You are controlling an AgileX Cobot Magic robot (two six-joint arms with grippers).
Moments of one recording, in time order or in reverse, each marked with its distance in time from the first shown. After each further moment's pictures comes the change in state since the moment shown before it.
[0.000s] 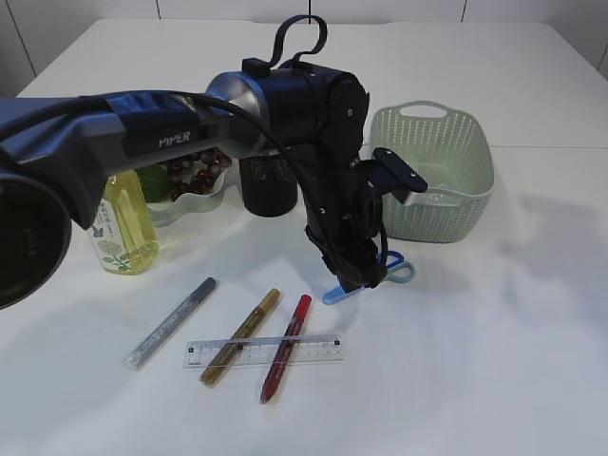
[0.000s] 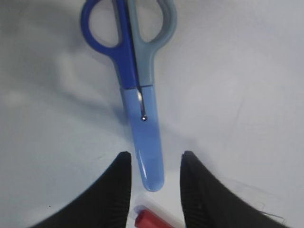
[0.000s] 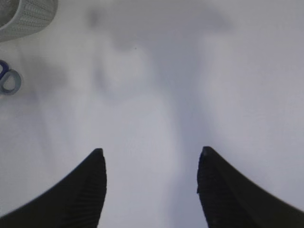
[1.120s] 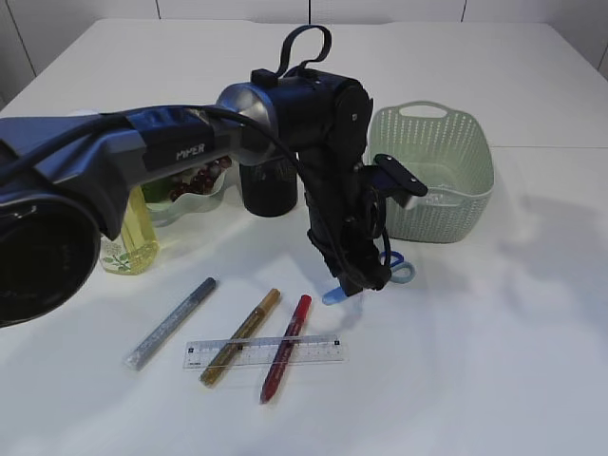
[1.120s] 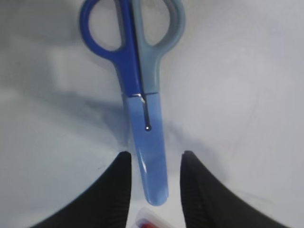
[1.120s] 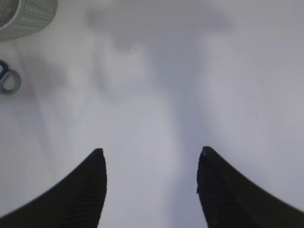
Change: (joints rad) left arm 0.005 0.066 -0.091 -0.005 0.053 -0.004; right arm 0.000 0.000 0.000 0.002 0.000 -0.002
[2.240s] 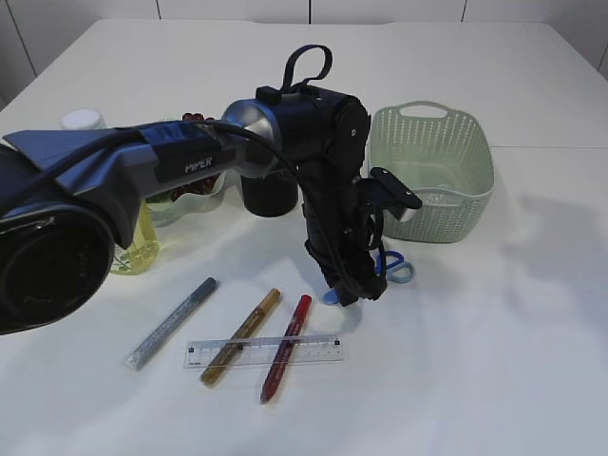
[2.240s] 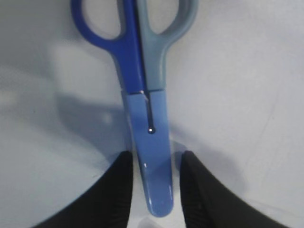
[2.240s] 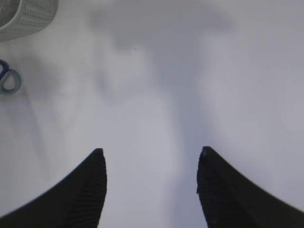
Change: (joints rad) left arm 0.006 0.041 -0.009 -0.002 0.006 -0.002; right arm 0.000 0.000 0.000 0.000 0.000 0.000
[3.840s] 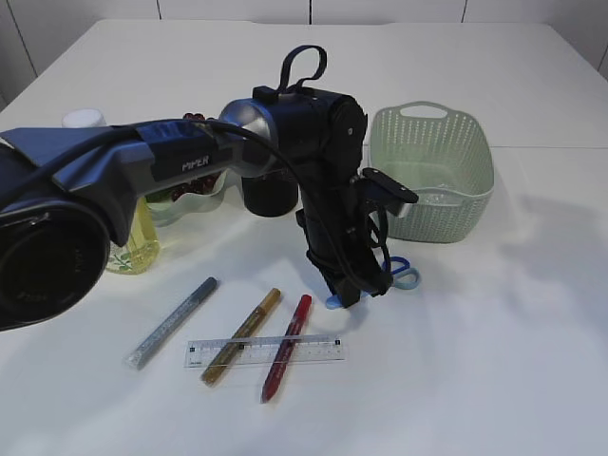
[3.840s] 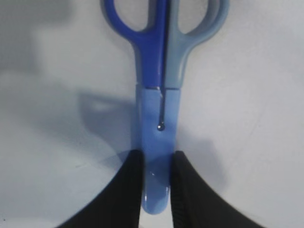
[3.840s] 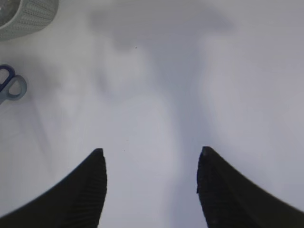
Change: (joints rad) left arm 0.006 -0.001 0.018 -0.042 0.010 -0.118; right arm 0.000 0.000 0.000 0.000 0.000 0.000
